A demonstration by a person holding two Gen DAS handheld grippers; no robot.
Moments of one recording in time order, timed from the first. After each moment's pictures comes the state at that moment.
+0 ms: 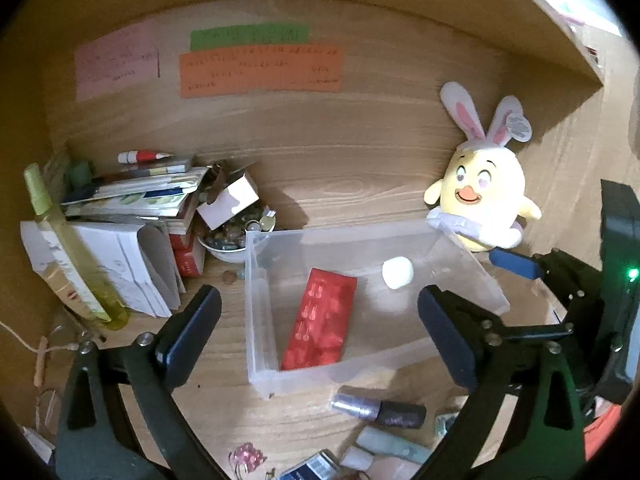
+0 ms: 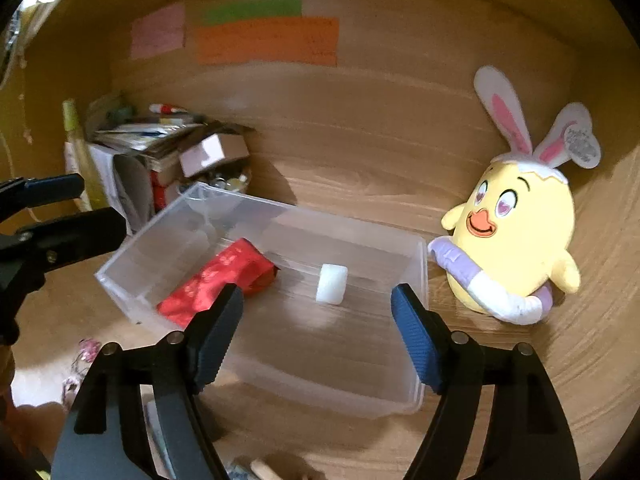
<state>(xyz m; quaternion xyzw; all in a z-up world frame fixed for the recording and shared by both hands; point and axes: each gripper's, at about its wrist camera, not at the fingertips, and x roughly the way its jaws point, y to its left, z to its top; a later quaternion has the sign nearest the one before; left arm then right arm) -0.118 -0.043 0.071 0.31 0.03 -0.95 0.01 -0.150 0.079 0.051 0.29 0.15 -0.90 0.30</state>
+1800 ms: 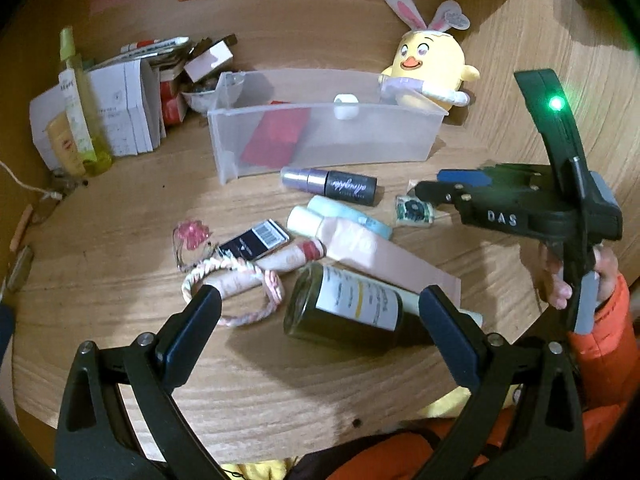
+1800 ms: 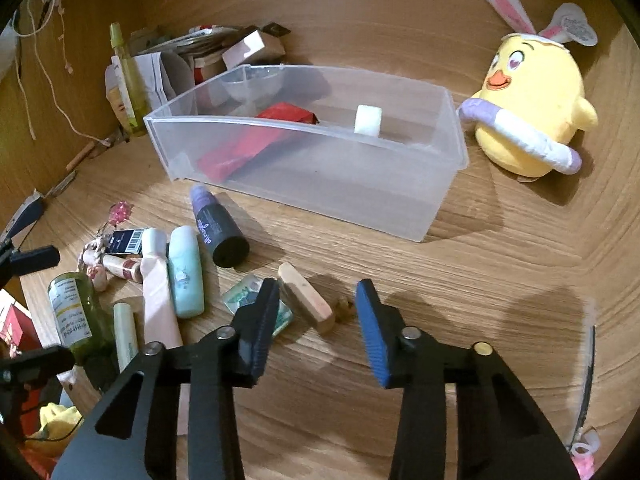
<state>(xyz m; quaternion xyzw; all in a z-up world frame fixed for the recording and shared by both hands) 0.024 0.000 -0.030 0.39 0.03 -0.92 -0.03 -0.093 0.135 -0.029 0.39 0.15 -0.84 0.34</state>
